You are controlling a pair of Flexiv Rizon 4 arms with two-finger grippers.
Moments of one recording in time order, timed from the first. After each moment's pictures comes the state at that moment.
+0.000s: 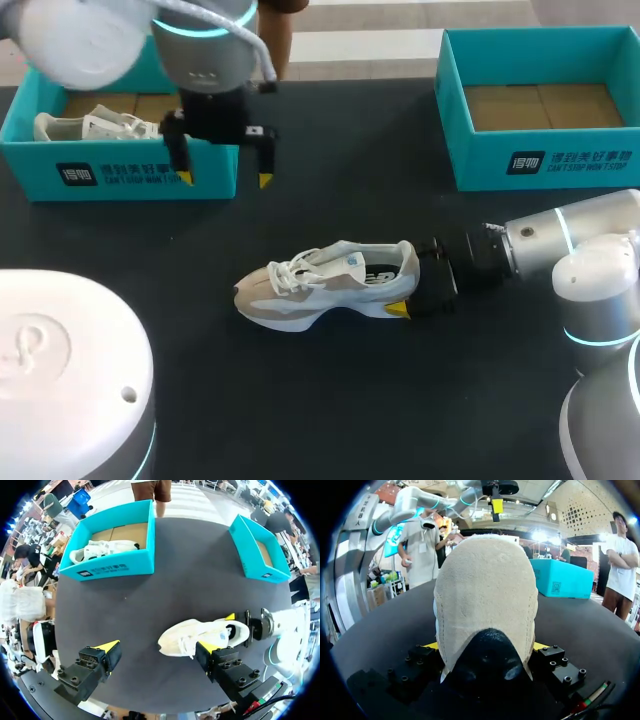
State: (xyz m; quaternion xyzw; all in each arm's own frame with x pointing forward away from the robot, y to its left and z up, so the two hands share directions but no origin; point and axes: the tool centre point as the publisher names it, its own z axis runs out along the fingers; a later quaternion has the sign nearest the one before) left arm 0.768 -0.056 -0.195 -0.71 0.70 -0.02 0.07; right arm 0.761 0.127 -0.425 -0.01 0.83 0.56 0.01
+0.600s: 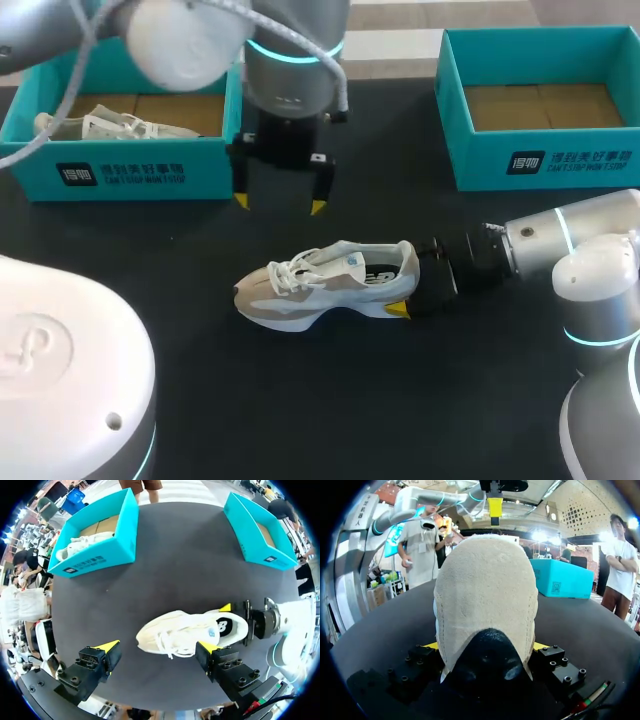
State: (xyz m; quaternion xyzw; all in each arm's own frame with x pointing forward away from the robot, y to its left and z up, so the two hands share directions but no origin) left arm 0.758 -0.122 -0.234 -0.70 0.71 0.03 0.06; right arm 0.761 0.127 -0.425 -0.01 0.83 0.56 0.01
